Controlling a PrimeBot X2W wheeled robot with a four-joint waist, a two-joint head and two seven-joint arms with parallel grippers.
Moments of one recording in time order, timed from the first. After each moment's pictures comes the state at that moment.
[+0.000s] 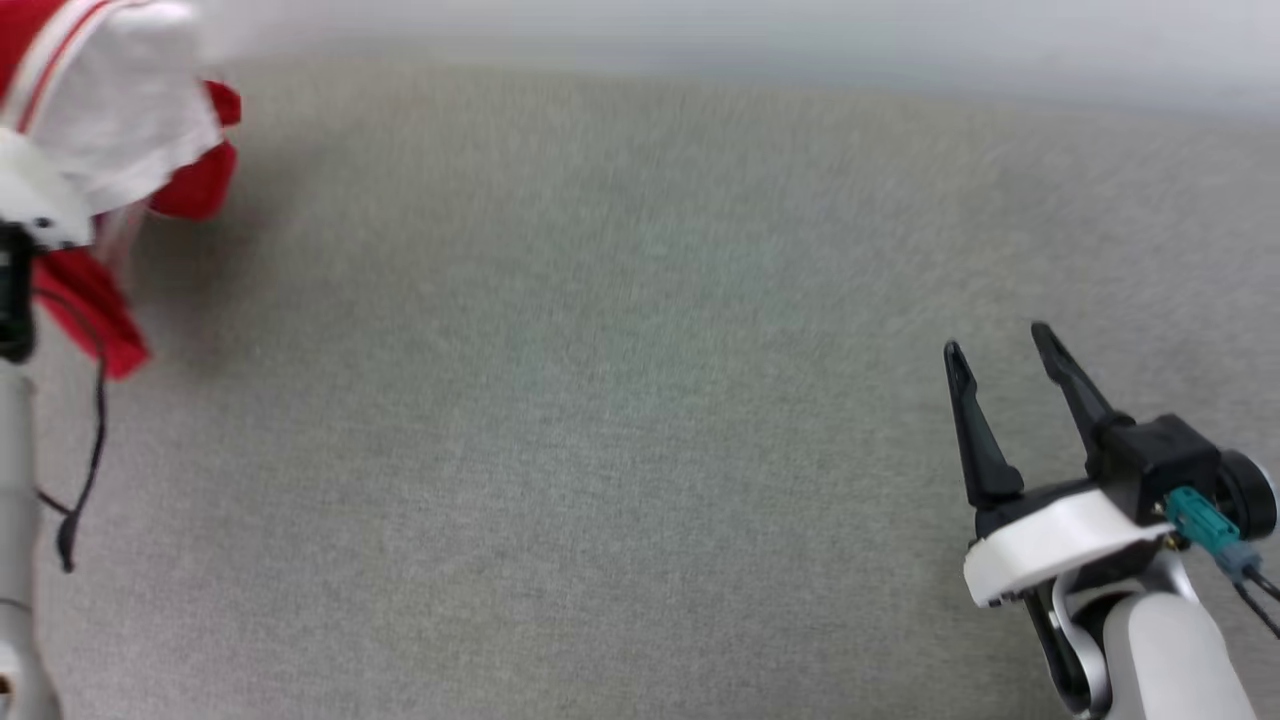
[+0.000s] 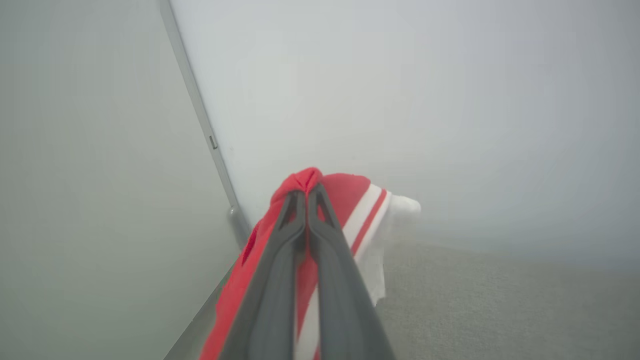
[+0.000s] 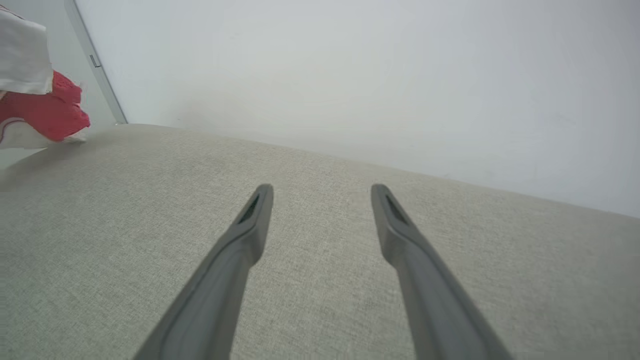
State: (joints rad) left arm -0.97 0.50 -0.03 0.86 -0.35 -0.11 -0.09; right arm -0.19 -0.05 0.04 0.06 0.01 0.13 -0.09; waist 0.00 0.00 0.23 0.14
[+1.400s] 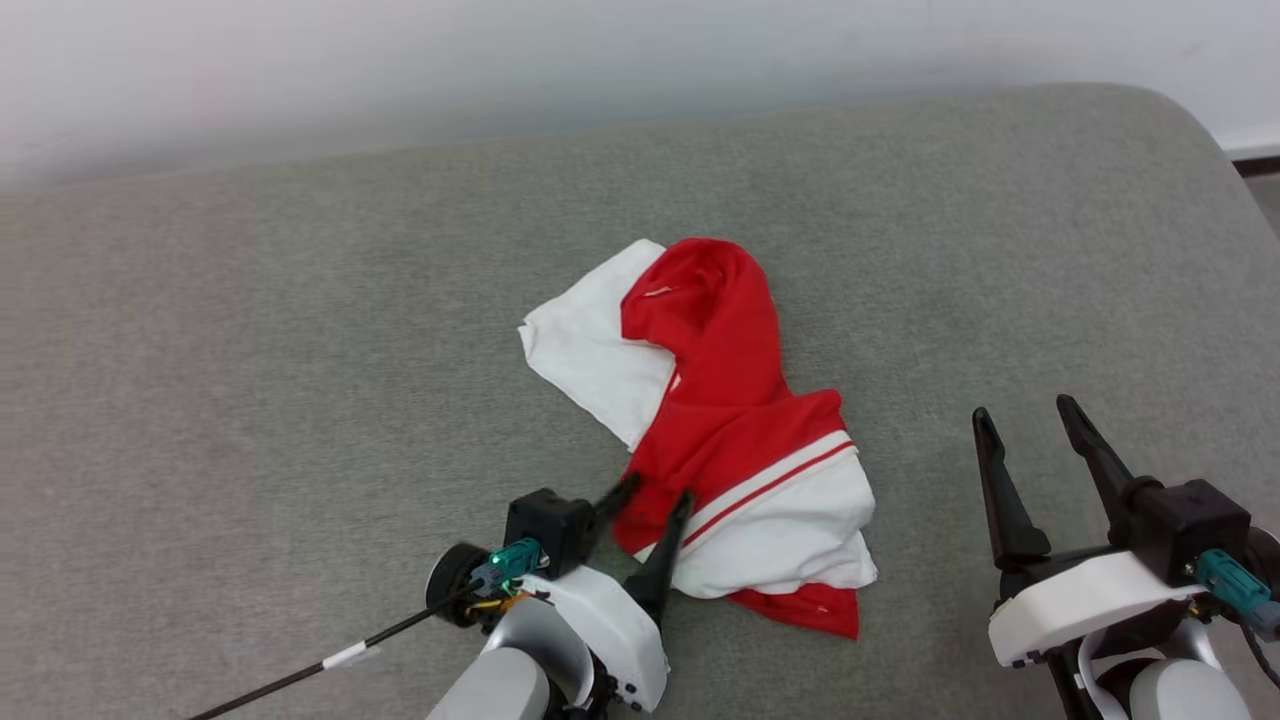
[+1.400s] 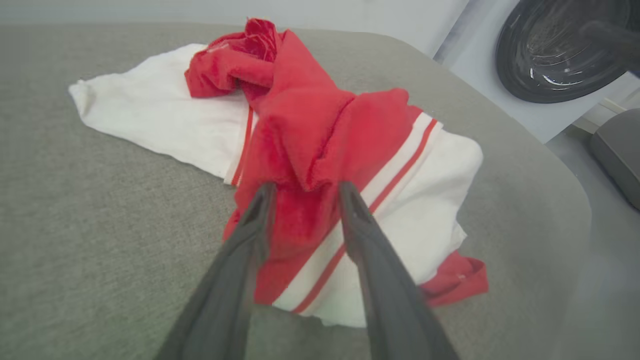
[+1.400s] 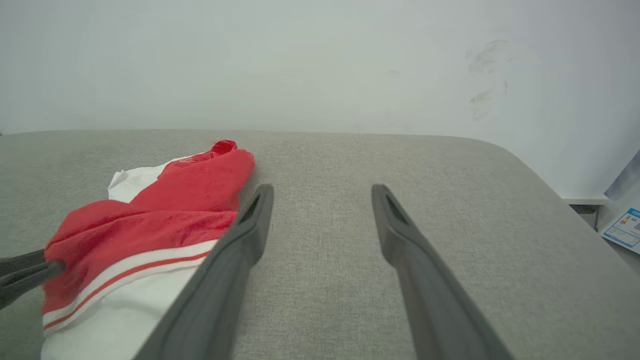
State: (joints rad) left arm -0.28 0.07 -0.51 0.40 -0.41 -0.08 -0.09; right arm -0.07 -0.05 -0.01 0.01 0.05 0.13 -0.07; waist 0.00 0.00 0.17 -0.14
